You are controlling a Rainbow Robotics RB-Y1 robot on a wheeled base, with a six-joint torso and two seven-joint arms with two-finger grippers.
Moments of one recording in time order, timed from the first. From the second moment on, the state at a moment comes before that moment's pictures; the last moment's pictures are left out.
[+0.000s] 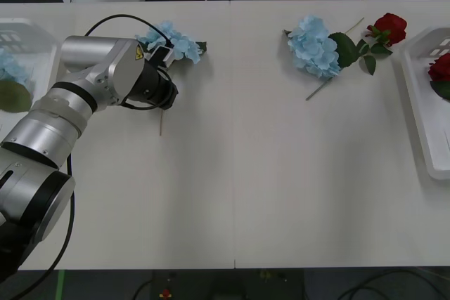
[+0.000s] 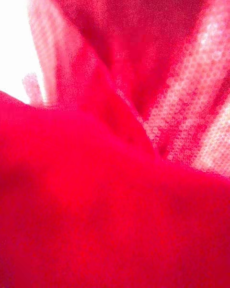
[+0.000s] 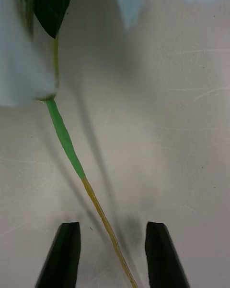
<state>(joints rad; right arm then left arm) -0.86 -0.84 0.20 -0.87 -0.16 1.00 1.80 -0.92 0.31 -0.22 -0.80 -2.56 -1.08 1.33</state>
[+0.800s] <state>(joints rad) -0.86 -0.73 0.18 -0.61 -0.02 0.80 1.59 -0.92 0.31 -0.16 -0.80 -2.56 -1.08 1.29</state>
